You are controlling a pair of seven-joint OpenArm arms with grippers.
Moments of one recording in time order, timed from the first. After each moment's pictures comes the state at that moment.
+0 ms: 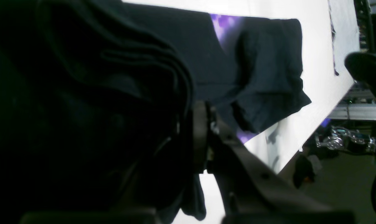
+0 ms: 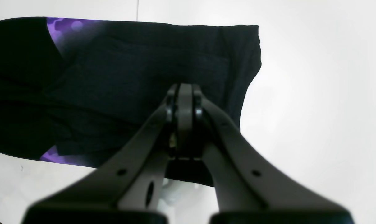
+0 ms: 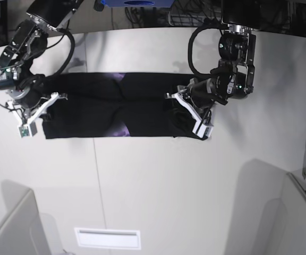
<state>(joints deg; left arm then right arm) 5.0 -8.0 3.1 96.3 -48.0 -6.6 61.1 -3.1 0.5 33.1 109.1 18.2 35.1 -70.8</state>
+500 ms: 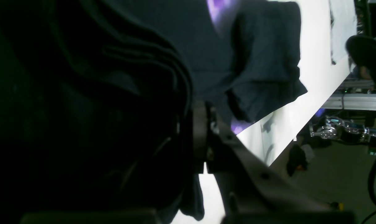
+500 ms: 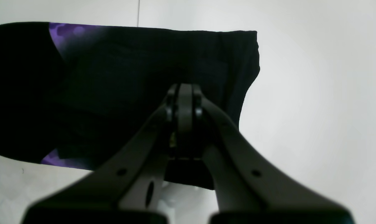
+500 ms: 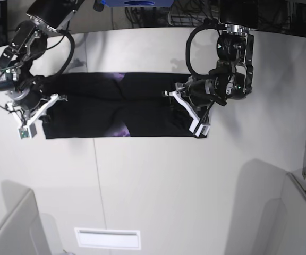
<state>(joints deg) 4.9 -6.9 2.5 96.5 -48.0 -6.6 65.6 -2.6 0.5 33.1 109.1 18.2 35.1 -70.8</state>
